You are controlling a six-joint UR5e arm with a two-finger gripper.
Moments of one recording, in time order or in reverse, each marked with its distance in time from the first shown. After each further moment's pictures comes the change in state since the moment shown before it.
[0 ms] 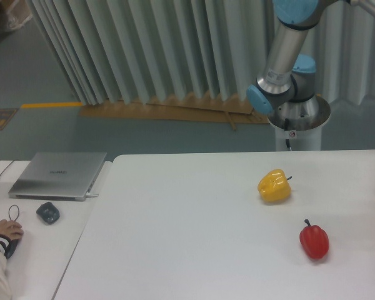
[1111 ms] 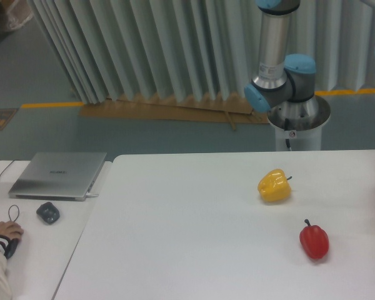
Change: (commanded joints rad) arm -0.058 0.115 -0.005 -0.002 0.147 0.011
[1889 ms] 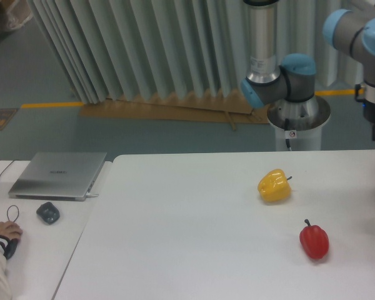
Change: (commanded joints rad) arm -0.161 0.138 0.002 -0.155 0.063 -0.260
